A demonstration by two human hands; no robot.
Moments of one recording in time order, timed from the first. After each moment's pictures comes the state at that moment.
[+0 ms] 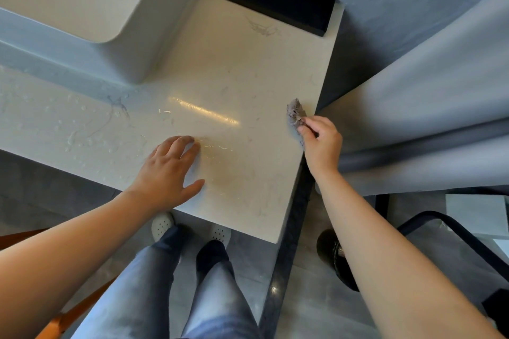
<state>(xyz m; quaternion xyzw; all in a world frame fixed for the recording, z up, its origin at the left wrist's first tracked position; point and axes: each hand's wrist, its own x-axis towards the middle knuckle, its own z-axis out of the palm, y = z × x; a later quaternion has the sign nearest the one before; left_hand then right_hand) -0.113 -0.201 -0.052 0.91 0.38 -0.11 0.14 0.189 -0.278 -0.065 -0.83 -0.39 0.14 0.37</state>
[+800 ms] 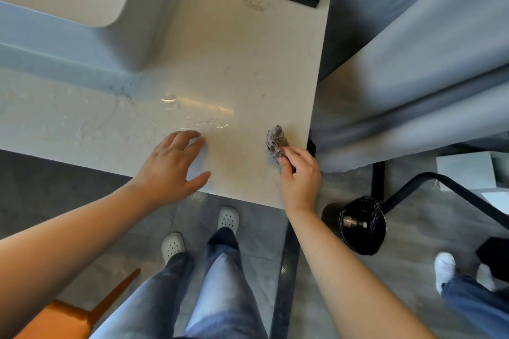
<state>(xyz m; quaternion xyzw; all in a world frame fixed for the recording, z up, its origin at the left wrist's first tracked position) -0.145 -0.203 -0.040 0.92 0.32 -0.07 0.21 0.058 -0.354 -0.076 -0.86 -0.33 0.08 0.37</state>
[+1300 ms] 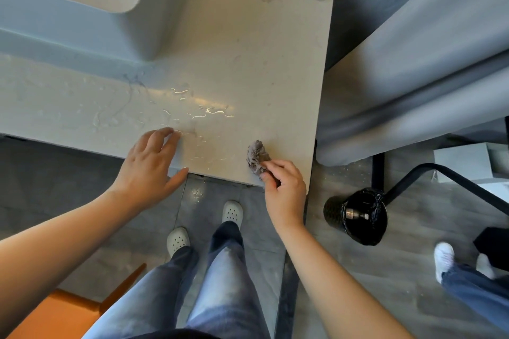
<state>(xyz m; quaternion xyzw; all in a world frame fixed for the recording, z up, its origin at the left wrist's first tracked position) -0.209 -0.203 -0.050 0.91 0.37 -0.10 0.16 -0.016 -0.374 -0.069 -0.85 -0.34 0.15 0.37</state>
